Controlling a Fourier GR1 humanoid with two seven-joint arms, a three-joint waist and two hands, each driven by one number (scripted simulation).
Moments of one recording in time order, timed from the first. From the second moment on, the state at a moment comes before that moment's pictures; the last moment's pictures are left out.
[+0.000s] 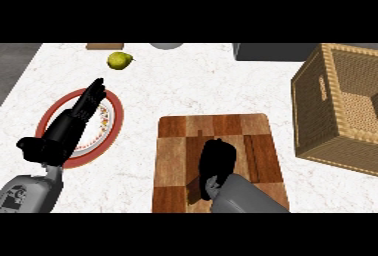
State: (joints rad) left arm -0.19 0.39 -0.15 -1.53 0.14 -0.03 -0.03; right arm -0.51 -0.03 0.81 -1.18 0.74 0.12 1.26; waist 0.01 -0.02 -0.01
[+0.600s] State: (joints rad) left arm -0.18 0.38 -0.13 -1.54 0.12 -0.03 -0.02; right arm -0.39 -0.16 0.93 -1.37 0.76 0.10 1.06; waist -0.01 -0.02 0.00
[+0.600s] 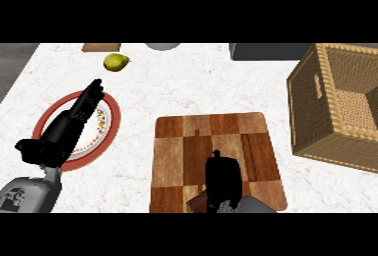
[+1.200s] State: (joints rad) left arm -0.16 0.38 -0.10 -1.56 0.12 -0.04 -0.02; right arm -0.01 -0.61 0.95 -1.86 0.79 -0.27 0.67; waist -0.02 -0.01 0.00
